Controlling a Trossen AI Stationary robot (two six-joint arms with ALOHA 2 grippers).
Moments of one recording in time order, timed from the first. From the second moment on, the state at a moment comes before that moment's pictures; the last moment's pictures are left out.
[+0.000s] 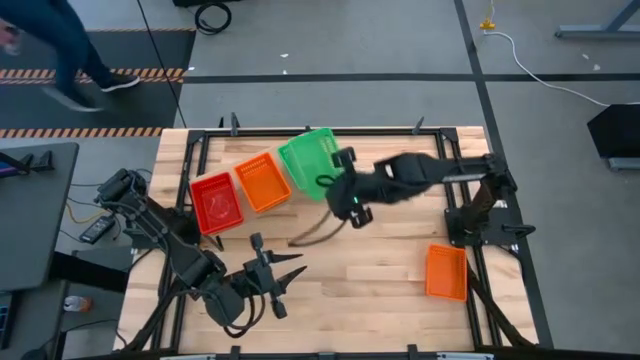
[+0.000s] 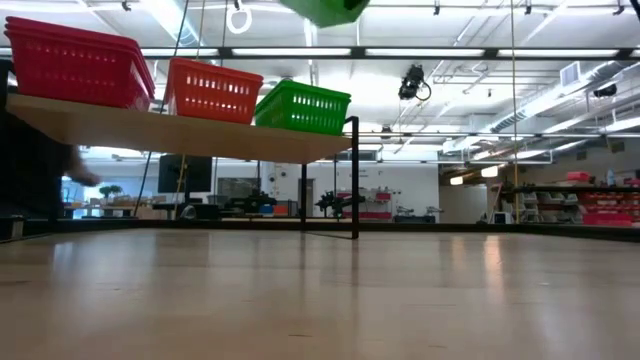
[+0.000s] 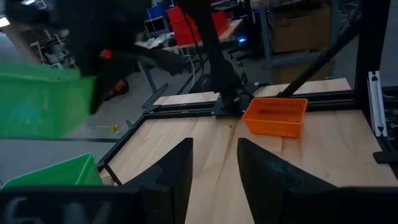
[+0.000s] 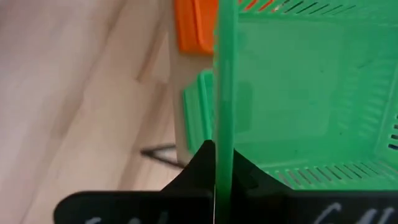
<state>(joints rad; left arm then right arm) -0.74 1.53 1.25 -0.07 -1.14 -0.09 0.17 1.76 1.99 -1.18 0.49 -0.46</state>
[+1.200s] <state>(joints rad) -0.68 1.52 1.25 -0.05 -1.14 -0.03 -0.12 1.87 1.93 -1.06 0.16 -0.60</state>
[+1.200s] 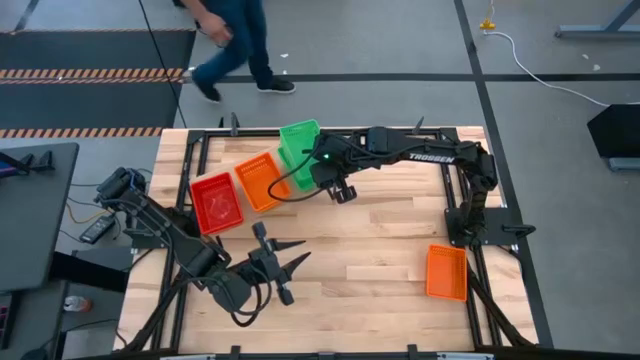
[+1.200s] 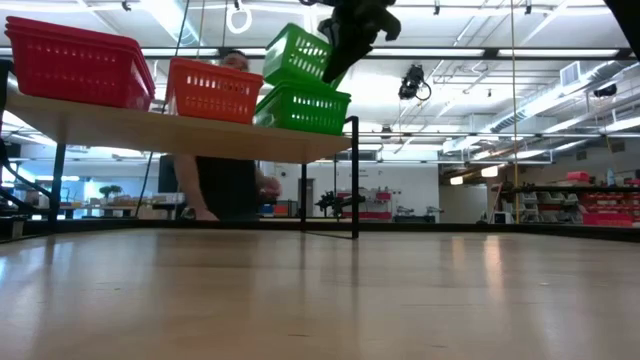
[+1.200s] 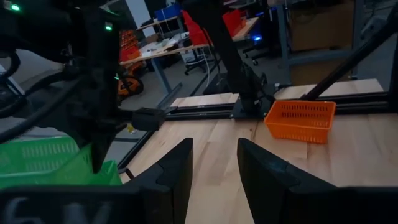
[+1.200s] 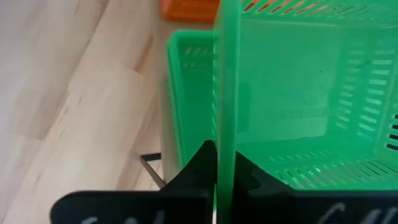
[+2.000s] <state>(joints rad) -0.70 1.51 1.25 -0.05 -1.12 -0.04 -0.13 1.87 1.93 -1.08 0.19 -0.59</state>
